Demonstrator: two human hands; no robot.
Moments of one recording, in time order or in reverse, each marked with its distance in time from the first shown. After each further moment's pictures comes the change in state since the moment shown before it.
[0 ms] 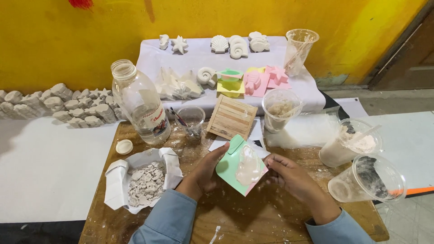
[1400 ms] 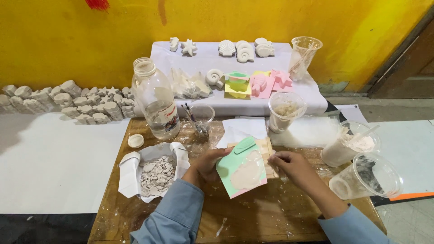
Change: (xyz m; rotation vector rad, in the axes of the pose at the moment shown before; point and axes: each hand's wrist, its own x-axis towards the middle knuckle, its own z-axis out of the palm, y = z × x) left_hand 0.061 -0.038 -0.092 -0.065 -0.370 -0.007; right_hand -0.030 -0.040 0.055 -0.788 0.397 -0.044
